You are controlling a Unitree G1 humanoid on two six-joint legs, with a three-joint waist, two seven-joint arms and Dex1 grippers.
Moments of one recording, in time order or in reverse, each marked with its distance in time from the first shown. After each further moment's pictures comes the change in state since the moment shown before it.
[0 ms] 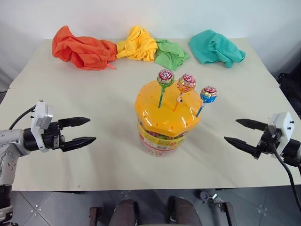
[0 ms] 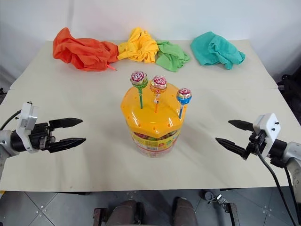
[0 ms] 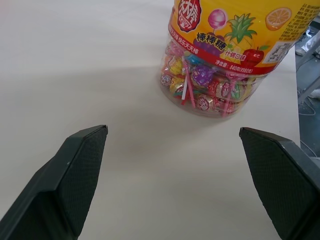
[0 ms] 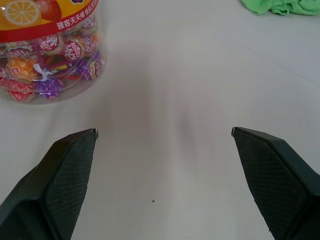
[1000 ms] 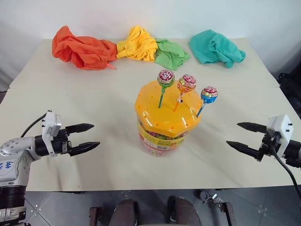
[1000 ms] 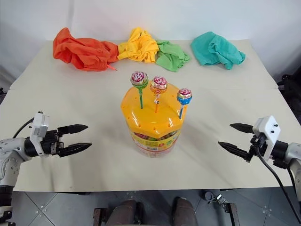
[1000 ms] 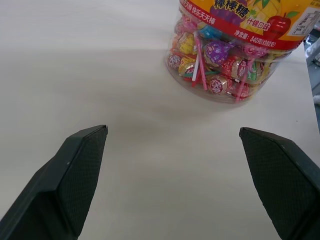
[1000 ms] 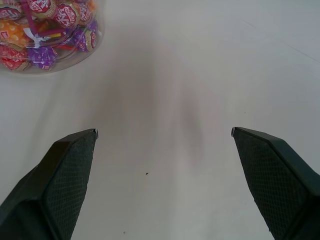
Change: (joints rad) left arm -0.005 -0.097 -0.059 0.149 0.079 -0.155 -0.032; right arm -0.006 -0.025 0.019 0.079 -0.065 -0.050 0.058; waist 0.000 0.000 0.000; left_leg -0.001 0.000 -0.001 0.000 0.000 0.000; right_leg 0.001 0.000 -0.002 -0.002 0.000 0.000
